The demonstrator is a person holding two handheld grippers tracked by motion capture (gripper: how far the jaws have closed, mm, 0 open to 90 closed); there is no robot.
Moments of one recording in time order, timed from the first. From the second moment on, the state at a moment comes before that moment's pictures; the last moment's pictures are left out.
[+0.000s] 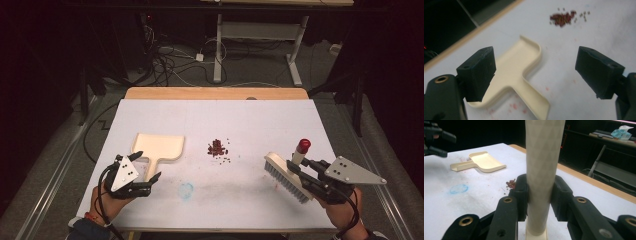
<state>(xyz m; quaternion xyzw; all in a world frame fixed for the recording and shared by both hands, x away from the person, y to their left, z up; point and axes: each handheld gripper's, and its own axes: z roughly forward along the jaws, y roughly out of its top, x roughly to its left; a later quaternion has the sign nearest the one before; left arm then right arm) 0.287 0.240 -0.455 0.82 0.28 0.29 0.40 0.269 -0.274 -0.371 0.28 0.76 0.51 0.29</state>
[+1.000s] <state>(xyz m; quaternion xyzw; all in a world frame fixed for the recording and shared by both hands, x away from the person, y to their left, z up) 0.345 0.229 -0.483 0.83 0.48 0.11 0.27 0.278 -0.262 -0.375 0.27 0.77 0.49 0.32</state>
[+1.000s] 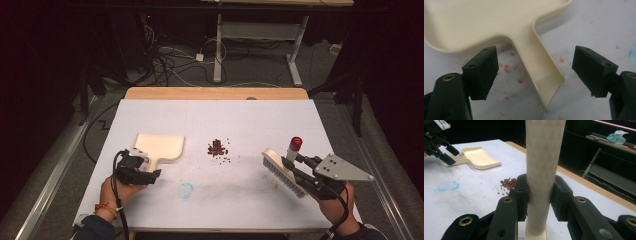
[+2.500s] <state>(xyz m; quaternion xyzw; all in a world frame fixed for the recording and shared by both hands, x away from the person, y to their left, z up) 0.322 0.202 -0.460 0.90 0.33 0.09 0.28 0.288 -0.272 -0.384 0.29 0.76 0.49 0.32</state>
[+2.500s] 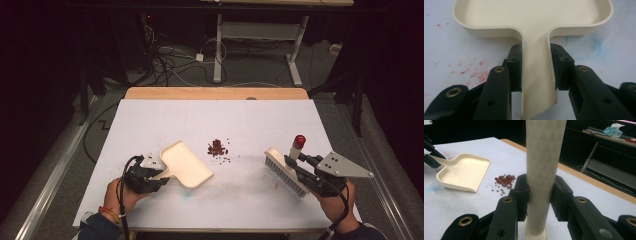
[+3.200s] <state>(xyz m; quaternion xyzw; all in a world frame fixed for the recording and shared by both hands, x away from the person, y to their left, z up) 0.314 0.199 -0.463 0.90 0.32 0.08 0.28 0.319 -0.259 -0.381 0.30 0.76 0.49 0.31</state>
